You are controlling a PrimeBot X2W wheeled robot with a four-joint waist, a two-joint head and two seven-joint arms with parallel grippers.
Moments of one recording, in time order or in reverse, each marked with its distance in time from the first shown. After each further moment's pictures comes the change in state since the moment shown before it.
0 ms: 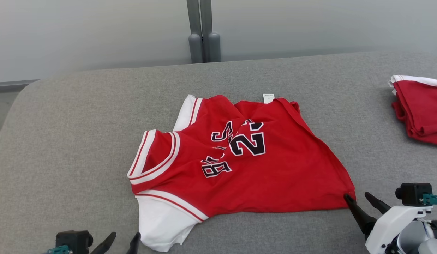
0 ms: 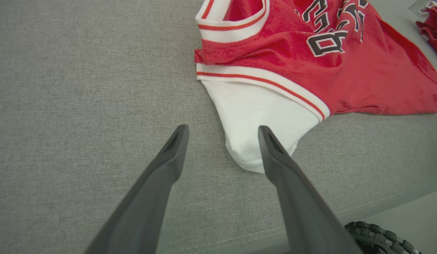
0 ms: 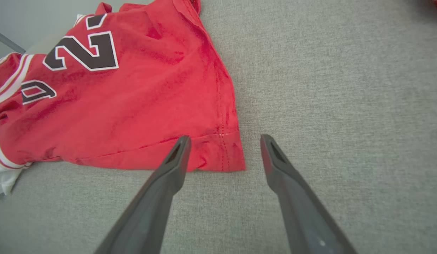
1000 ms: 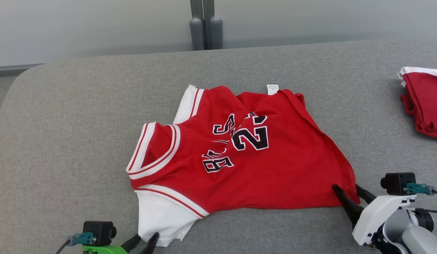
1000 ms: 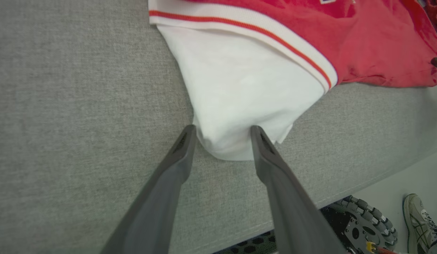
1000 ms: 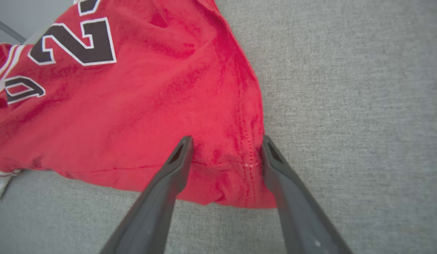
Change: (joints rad) left arm -0.145 -0.015 -0.132 0.210 -0.094 -0.076 0.011; right arm -0.122 0.031 0.092 0.116 0.007 0.000 -0.051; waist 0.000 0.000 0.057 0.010
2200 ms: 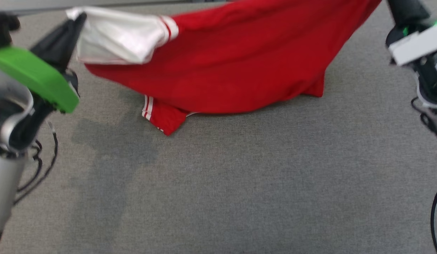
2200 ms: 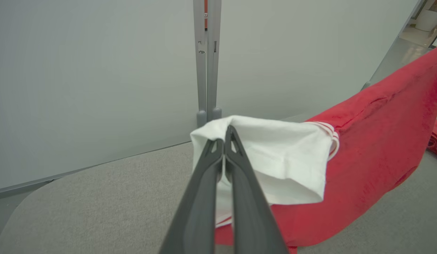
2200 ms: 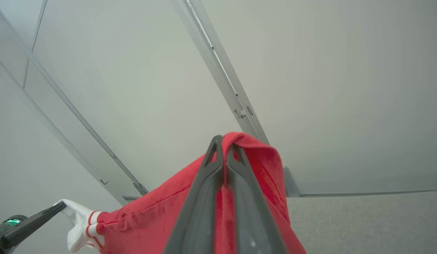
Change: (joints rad) left arm -0.805 0.196 -0.003 -0.036 -0.091 -0.006 -0.004; right arm -0.704 -0.131 0.080 -0.146 0.421 0.000 -0.157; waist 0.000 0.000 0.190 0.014
